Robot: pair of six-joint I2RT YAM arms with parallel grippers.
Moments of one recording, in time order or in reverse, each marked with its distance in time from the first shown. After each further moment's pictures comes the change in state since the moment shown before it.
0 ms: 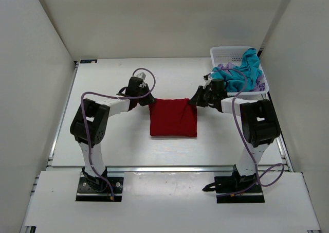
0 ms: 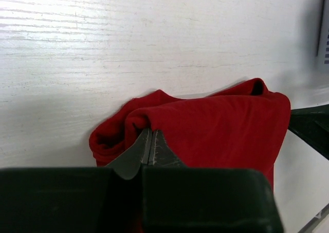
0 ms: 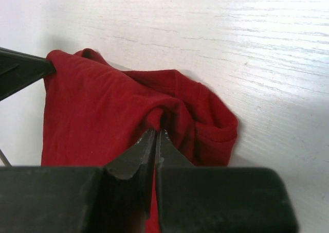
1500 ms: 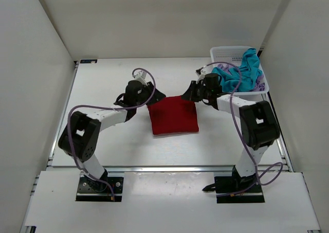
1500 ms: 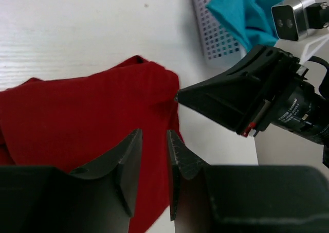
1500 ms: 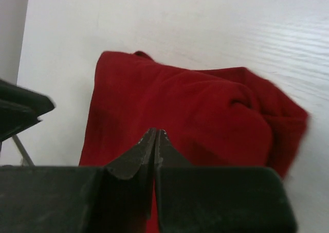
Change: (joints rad) left arm -0.086 -0.259 -0.184 0.256 0.037 -0.146; right arm 0.061 -0.079 0.058 -0.018 0.001 0.004
